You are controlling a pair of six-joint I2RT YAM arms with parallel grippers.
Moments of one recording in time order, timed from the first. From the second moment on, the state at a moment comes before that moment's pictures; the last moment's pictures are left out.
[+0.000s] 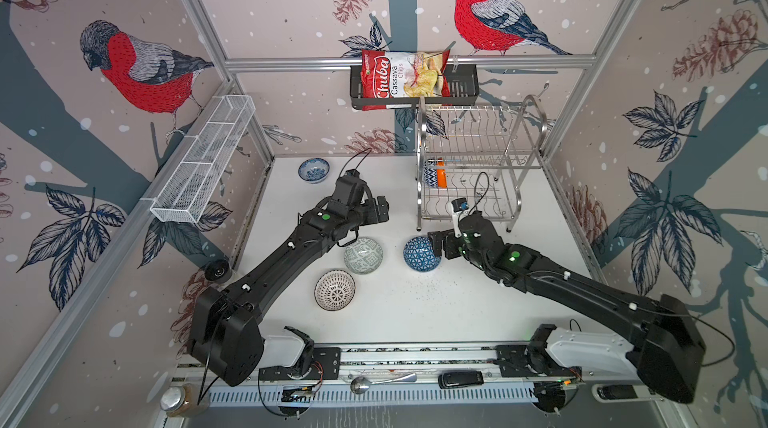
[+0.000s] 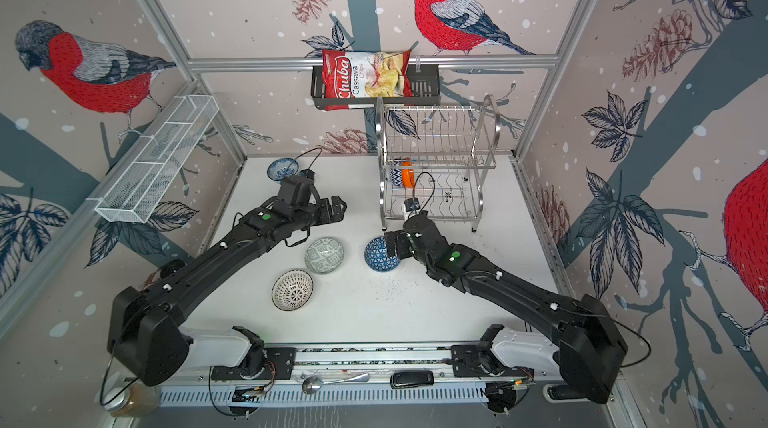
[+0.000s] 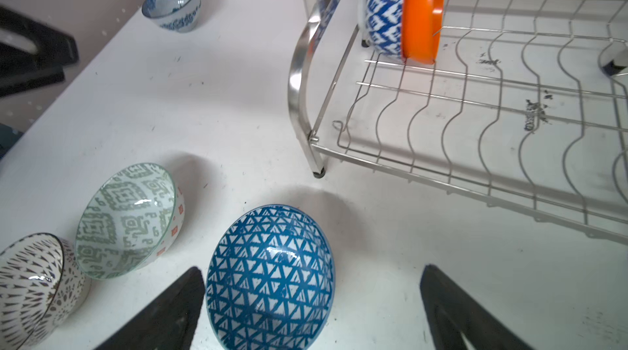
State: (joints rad) left arm -0.46 1.32 1.08 -0.46 0.00 -0.55; right arm 0.89 1.24 0.81 -0.24 0.28 0.37
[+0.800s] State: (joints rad) left arm -0.19 1.30 0.74 -0.20 0.60 -0.55; right arm 1.13 1.68 1.09 -0.43 0.38 0.41
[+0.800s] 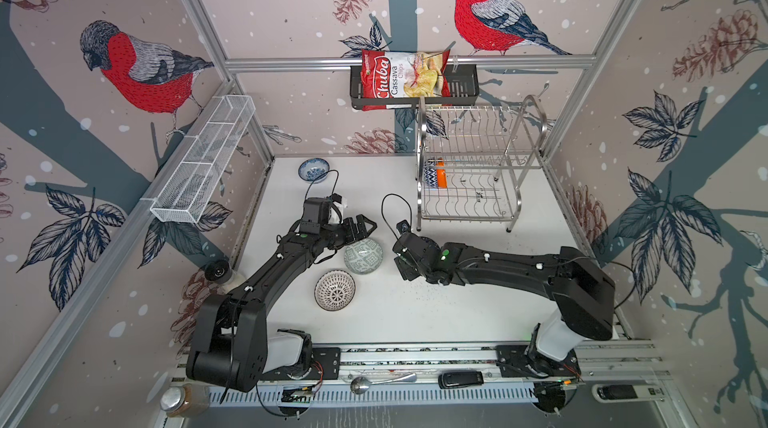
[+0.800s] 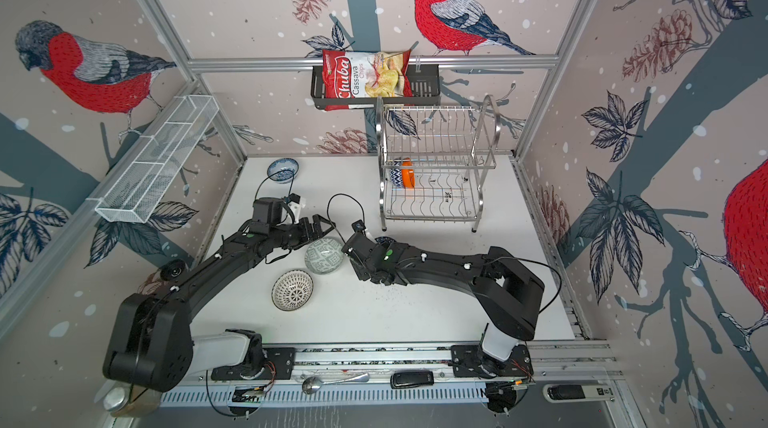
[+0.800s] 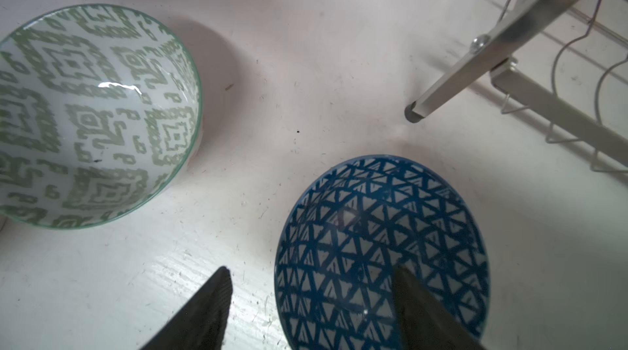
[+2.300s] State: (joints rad) left arm -0.17 1.29 0.73 -0.17 0.67 -0.54; right arm 1.12 1.81 1.15 -0.41 0.37 0.42
